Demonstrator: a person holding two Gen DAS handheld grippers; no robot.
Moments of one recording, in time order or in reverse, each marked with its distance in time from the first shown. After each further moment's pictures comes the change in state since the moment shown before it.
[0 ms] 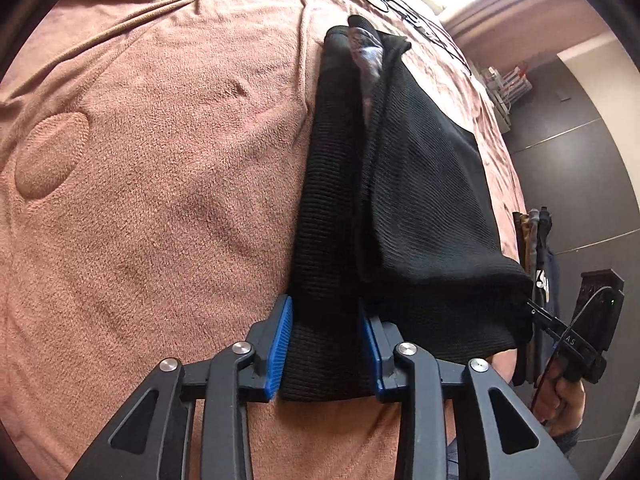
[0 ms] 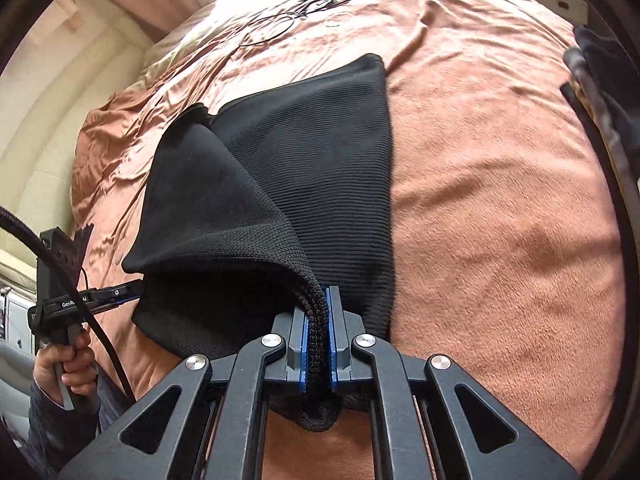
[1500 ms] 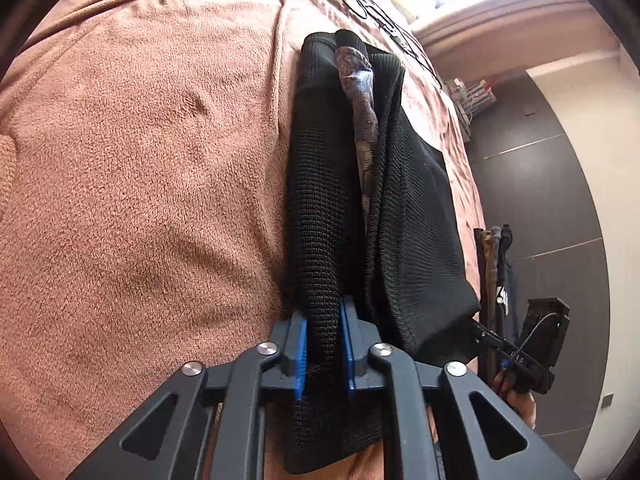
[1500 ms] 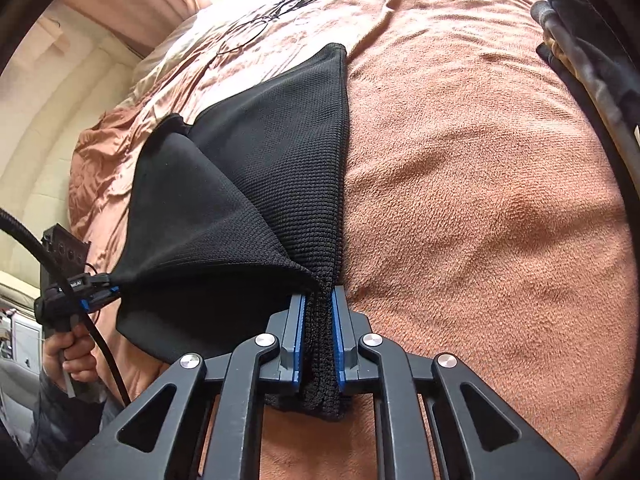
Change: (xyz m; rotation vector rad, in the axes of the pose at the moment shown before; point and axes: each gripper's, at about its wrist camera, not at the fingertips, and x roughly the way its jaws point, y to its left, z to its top) left arm 0.022 0.015 0.031 -0.018 -0.005 -0.203; right arm -0.006 -0.023 -0.013 0.077 -0.011 0.026
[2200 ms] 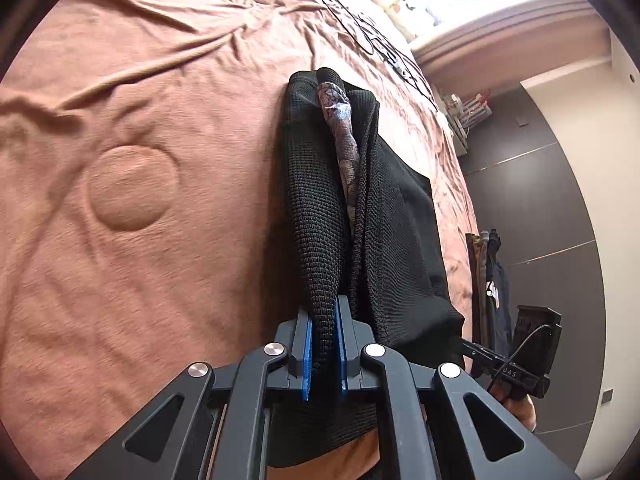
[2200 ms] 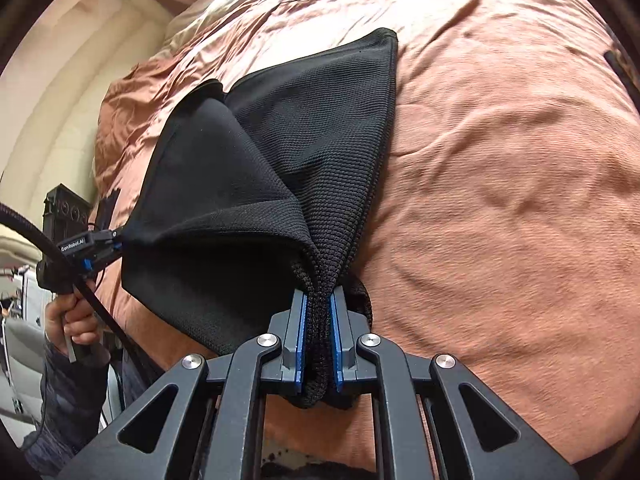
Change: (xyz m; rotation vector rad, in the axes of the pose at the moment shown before) left arm -0.090 0.026 -0.018 0.005 -0.052 0.005; right arm 0.030 0.065 0.001 -0.098 0.139 0.060
